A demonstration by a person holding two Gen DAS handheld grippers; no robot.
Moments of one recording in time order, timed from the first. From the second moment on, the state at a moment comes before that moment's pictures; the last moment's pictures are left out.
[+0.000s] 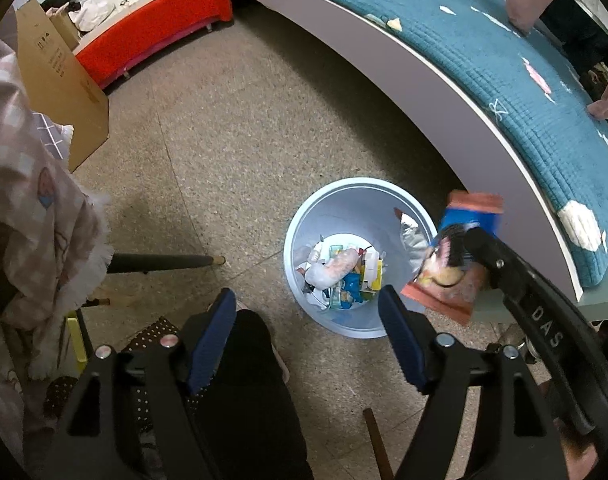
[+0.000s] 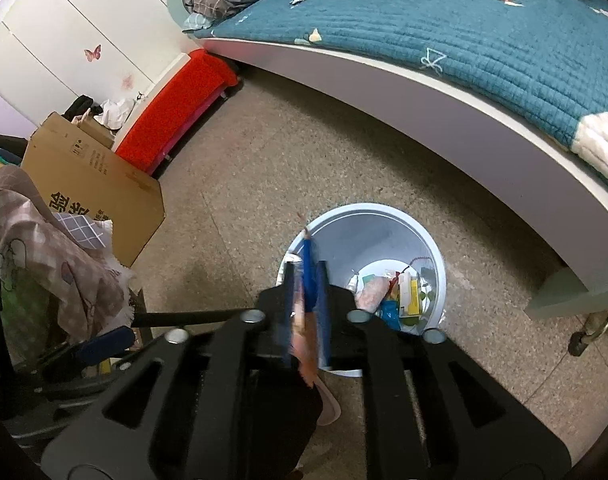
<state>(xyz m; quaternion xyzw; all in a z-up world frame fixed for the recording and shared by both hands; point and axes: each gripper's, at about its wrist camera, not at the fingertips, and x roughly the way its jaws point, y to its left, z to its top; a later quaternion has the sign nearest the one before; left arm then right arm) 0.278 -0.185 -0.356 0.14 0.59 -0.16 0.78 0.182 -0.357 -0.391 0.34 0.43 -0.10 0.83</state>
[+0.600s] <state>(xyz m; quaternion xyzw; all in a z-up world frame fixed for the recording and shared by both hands) 0.236 -0.186 -0.276 0.12 0.52 -0.19 0.82 0.126 -0.351 -0.297 0.27 0.37 -0.12 0.88</state>
